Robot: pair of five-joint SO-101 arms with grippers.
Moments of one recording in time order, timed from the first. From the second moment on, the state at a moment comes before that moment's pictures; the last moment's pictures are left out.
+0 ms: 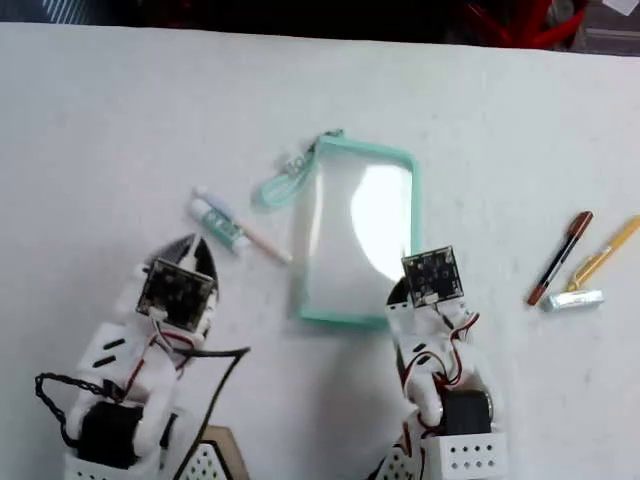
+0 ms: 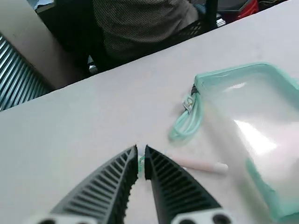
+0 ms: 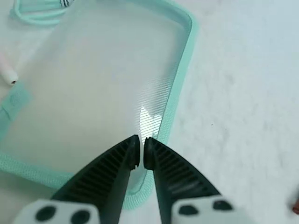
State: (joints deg) left arm 6.5 -104.4 78.2 57.4 -16.3; right arm -5.8 -102.6 96.4 53.1 14.2
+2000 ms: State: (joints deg) left arm 20.1 -24.2 26.6 61.8 4.5; right arm 7.9 -102.6 96.4 48.3 14.2
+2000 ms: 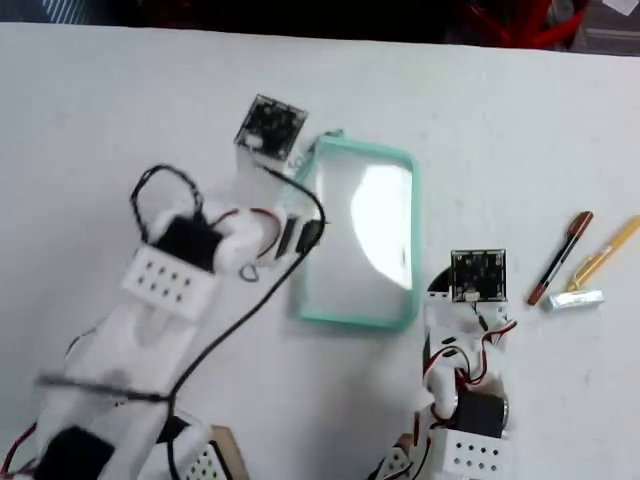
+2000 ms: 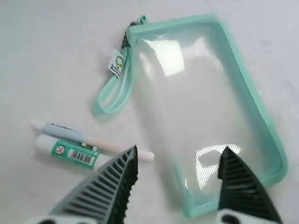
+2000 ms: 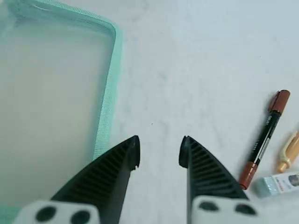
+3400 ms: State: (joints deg) left arm 20.1 52.9 -42.3 79.5 19.3; right arm 8.0 -102.6 96.4 48.3 14.2
